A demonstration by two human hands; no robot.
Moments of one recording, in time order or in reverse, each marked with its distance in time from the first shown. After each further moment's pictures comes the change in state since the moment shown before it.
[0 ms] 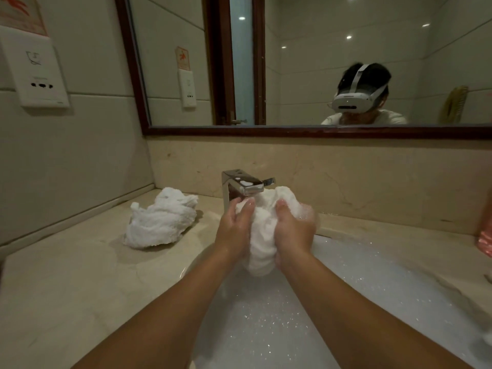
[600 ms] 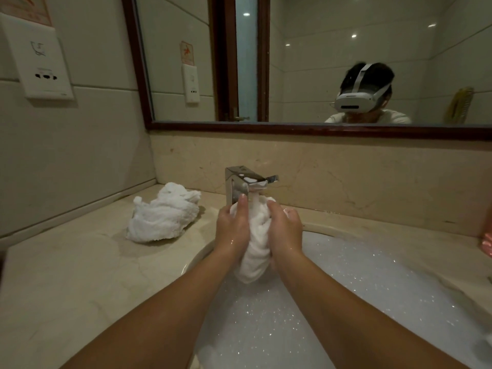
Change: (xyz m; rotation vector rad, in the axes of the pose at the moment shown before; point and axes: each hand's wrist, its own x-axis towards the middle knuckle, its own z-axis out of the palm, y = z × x) left_hand -0.001 0.004 0.004 0.069 0.228 -0.172; right_hand -0.010 0.008 0.010 -0.112 -0.162 0.038
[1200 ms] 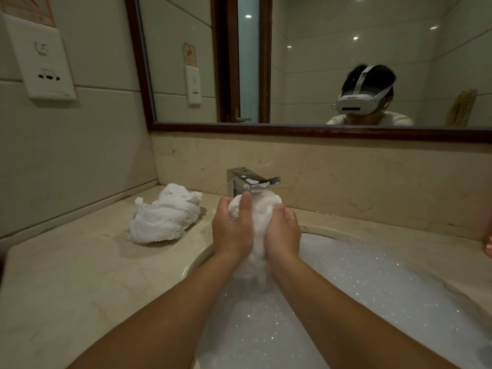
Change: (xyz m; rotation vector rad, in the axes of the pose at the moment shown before) left_hand -0.003 -0.001 -0.002 0.078 0.142 0.304; right_hand -0.008 0.002 0.009 -0.046 0.047 0.036
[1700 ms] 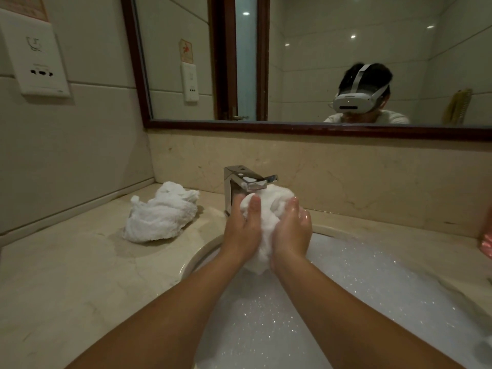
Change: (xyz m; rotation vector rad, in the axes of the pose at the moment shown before) left_hand -0.005 -0.002 0.010 0.017 -0.258 0.070; right_hand 0.001 -0.008 -0.013 0.168 0.159 -0.023
